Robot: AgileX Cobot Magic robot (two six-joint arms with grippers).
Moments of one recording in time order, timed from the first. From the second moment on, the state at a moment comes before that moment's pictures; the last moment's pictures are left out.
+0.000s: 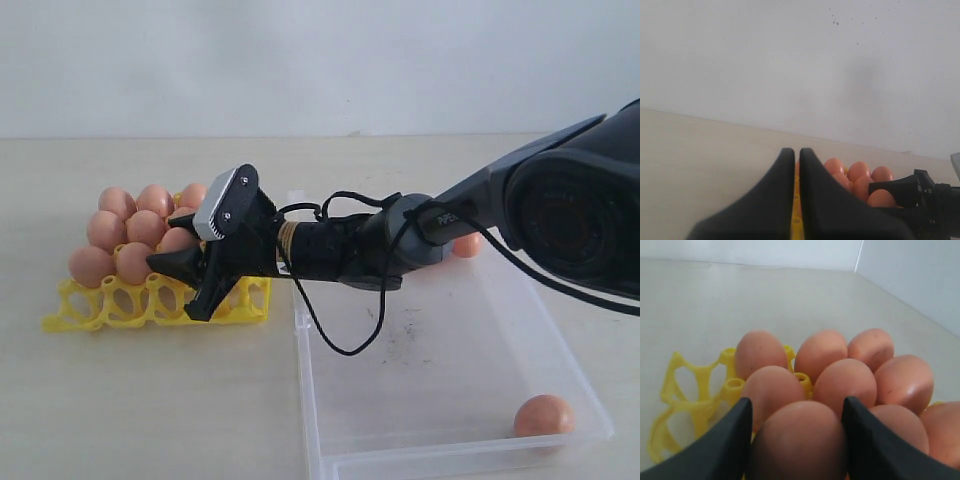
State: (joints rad) left arm 0.05 0.00 0.00 -0.09 0.07 -0.11; right arm 0.65 2.43 -1.45 -0.88 -0.91 0.38
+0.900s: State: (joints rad) left arm 0.05 0.00 0.00 -0.09 0.07 -0.11; right arm 0.65 2.44 -1.45 -0.82 -0.93 0.37
